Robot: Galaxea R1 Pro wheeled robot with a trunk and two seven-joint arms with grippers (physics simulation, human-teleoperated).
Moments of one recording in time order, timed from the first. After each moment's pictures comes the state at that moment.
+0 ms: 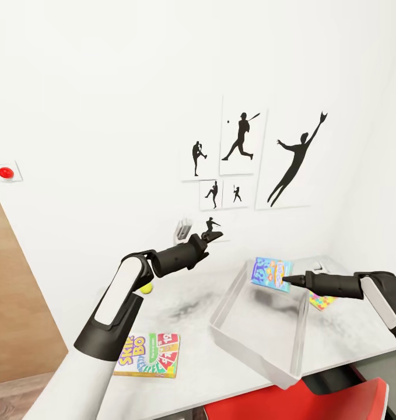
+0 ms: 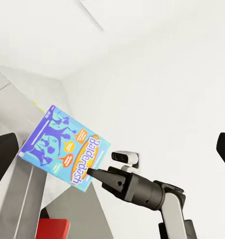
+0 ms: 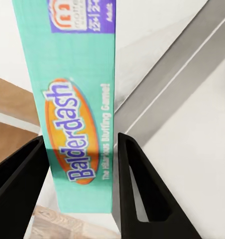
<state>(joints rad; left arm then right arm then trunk) -0.69 -0.12 -0.30 -1.46 1.48 0.72 0.42 -0.70 -0.51 0.04 -0.99 -0.54 1.04 0.82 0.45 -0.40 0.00</state>
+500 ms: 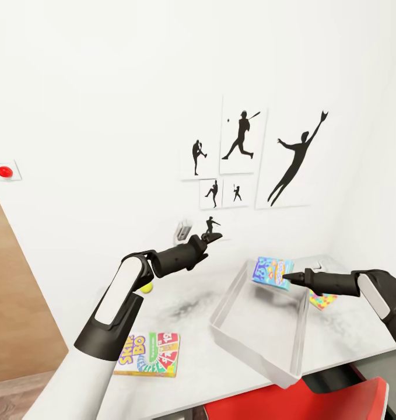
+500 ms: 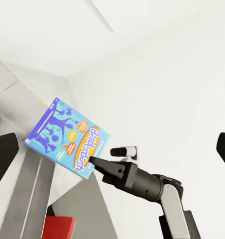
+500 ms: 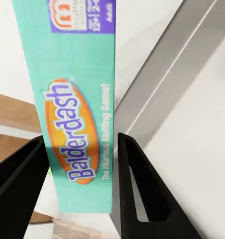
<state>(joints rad) -0.70 -0.12 -0.31 -1.45 1.49 0.72 0.45 -0.80 -0.49 0.05 -0.79 -0.54 1.04 0.82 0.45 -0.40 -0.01</state>
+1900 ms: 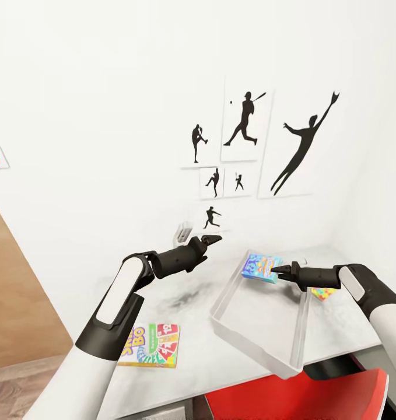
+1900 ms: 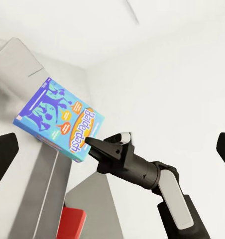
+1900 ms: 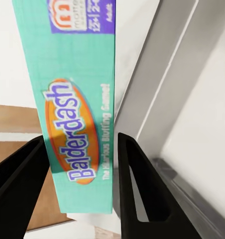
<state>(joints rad) -0.70 -0.12 -0.31 -1.43 1.49 0.72 0.46 -0.97 -0.39 0.05 -0.47 -0.53 1.05 0.81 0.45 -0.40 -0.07</state>
